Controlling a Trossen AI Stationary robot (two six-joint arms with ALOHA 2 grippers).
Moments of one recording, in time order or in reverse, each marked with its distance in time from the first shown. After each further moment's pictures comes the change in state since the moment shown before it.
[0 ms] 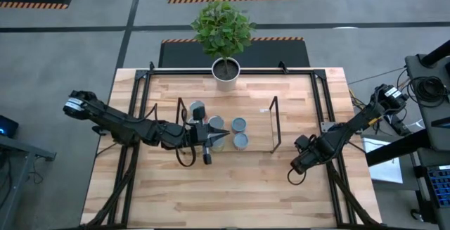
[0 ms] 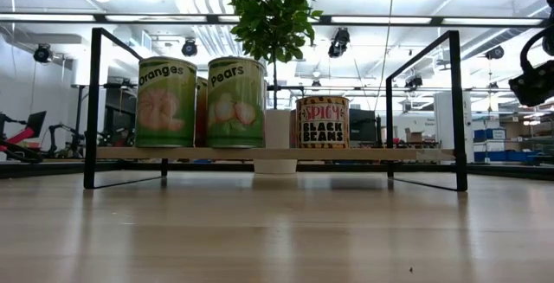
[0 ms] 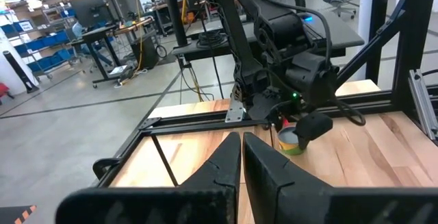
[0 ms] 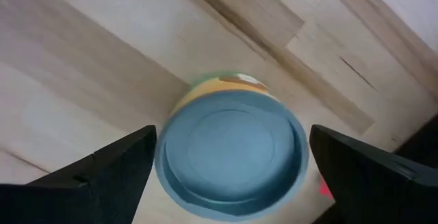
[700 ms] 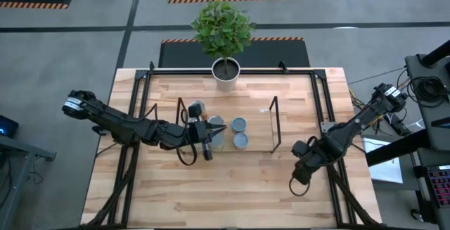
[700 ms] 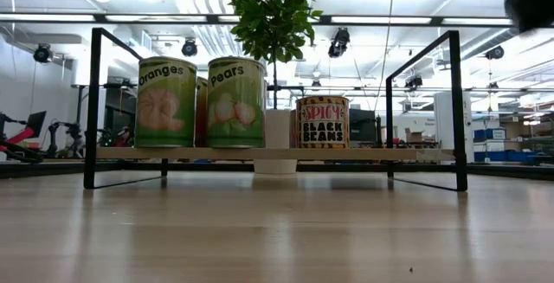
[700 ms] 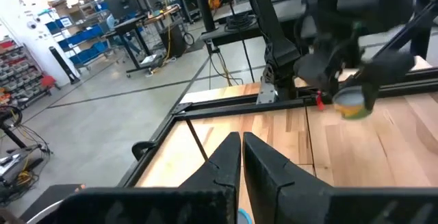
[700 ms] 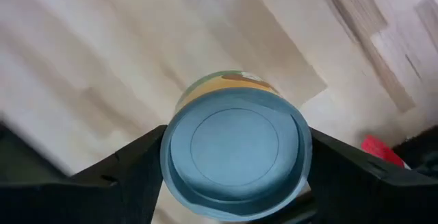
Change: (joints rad) left arm 0.000 -0.009 -0.004 -0.051 -0.122 0.038; right arm 0.040 -0.008 0.259 -0.115 -0.054 -0.152
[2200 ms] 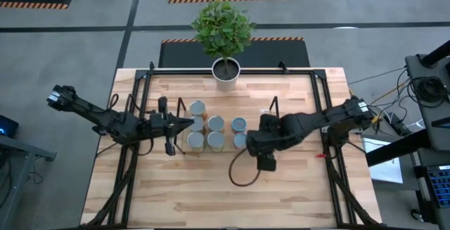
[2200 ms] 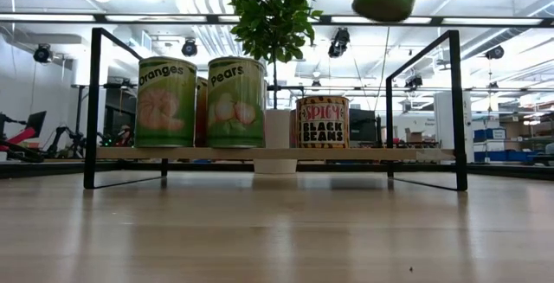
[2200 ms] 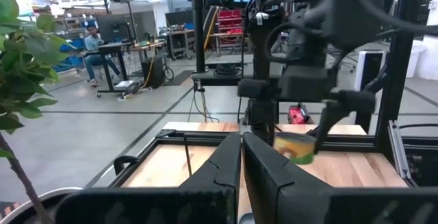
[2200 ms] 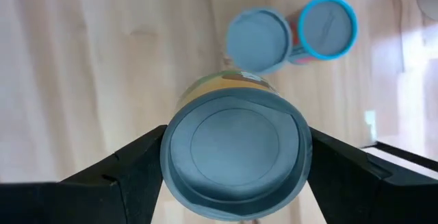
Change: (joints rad) left arm -0.102 -0.479 -0.245 -0.032 0.001 -0.117; right arm -0.314 0.513 0.959 -0.341 0.267 -0.978
